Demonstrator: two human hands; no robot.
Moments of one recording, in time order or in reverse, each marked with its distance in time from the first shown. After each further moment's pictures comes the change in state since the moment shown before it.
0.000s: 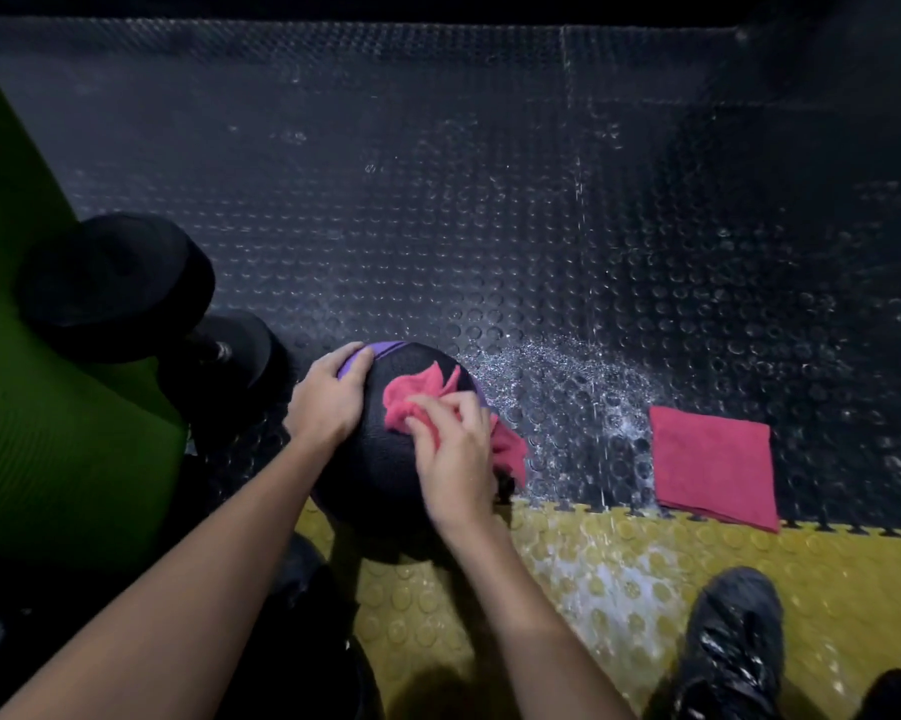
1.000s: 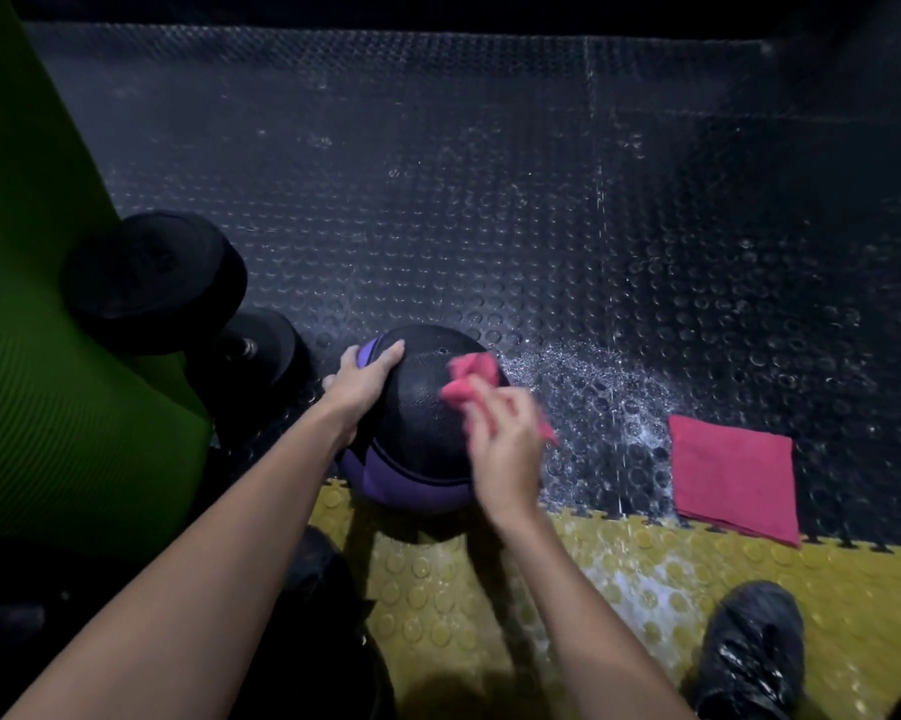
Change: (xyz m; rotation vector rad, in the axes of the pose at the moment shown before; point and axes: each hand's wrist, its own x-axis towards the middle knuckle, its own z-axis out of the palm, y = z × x) left_hand 0.012 0.007 -0.009 -0.345 -0.229 -0.269; right_hand 0.014 0.024 -0.005 0.024 0.033 0.023
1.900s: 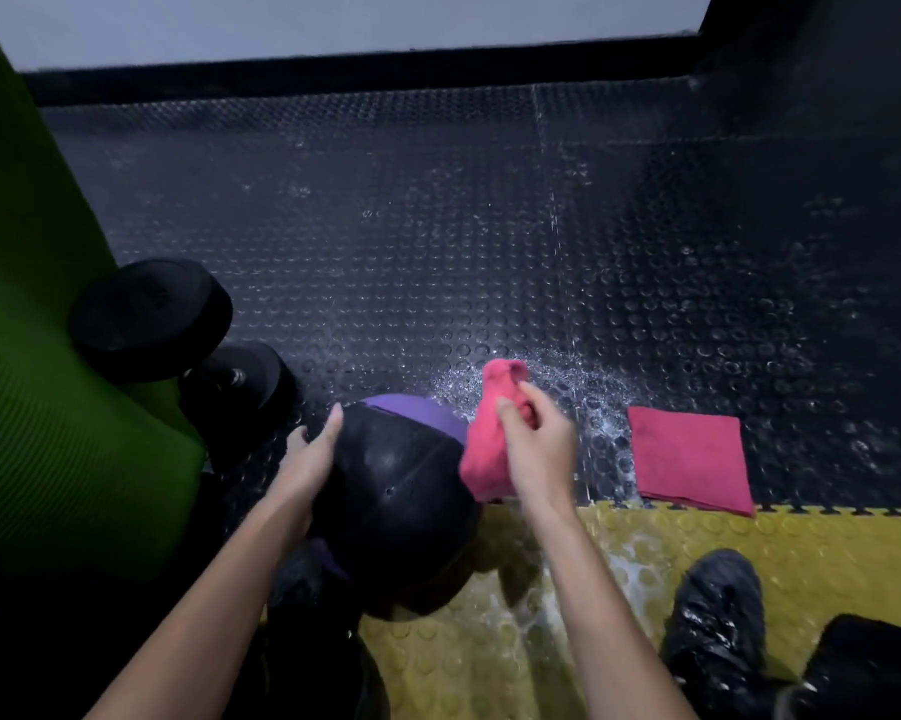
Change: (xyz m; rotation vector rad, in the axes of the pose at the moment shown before) left_hand -0.073 -0.048 -0.011 -0.135 0.043 -0.066; right_hand -0.011 -0.029 -0.094 0.378 -0.013 0.455
